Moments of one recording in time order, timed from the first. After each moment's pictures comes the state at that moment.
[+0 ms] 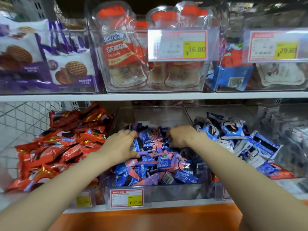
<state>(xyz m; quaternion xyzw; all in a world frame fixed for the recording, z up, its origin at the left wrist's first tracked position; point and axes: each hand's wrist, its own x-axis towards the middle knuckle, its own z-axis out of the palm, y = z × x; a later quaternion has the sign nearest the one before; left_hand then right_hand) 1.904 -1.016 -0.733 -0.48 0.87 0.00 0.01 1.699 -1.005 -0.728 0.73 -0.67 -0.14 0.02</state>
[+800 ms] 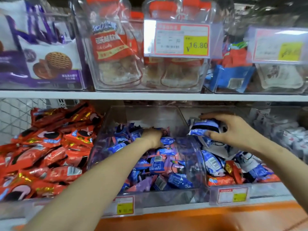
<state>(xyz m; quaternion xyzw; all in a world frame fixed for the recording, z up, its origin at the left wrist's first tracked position) 1.776 -1.080 -0.783 -0.44 0.90 0.04 0.03 1.610 -0.914 -0.682 0.67 -0.69 0.27 -0.06</state>
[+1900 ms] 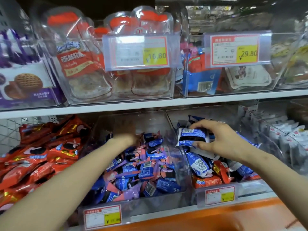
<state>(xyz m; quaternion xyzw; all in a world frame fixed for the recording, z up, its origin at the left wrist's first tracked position) 1.813 -1.103 -0.763 -0.51 0.85 -0.08 -0.06 1.591 -0.901 -0.702 0.68 -0.68 0.28 -0.08</state>
